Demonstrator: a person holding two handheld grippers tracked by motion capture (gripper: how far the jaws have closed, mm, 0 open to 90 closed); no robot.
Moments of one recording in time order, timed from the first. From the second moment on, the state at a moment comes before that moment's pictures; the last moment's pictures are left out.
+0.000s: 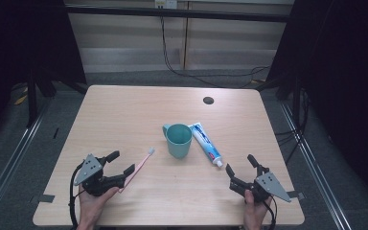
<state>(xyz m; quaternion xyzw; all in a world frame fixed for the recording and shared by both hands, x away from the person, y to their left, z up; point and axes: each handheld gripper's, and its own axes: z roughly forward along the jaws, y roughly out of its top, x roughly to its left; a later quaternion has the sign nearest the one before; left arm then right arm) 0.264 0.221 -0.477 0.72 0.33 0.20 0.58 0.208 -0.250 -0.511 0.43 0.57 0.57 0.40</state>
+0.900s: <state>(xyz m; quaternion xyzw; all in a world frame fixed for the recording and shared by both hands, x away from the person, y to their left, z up) 0.293 0.208 -0.439 0.80 0.35 0.12 0.48 0.207 -0.250 -0.511 0.43 0.57 0.57 0.41</state>
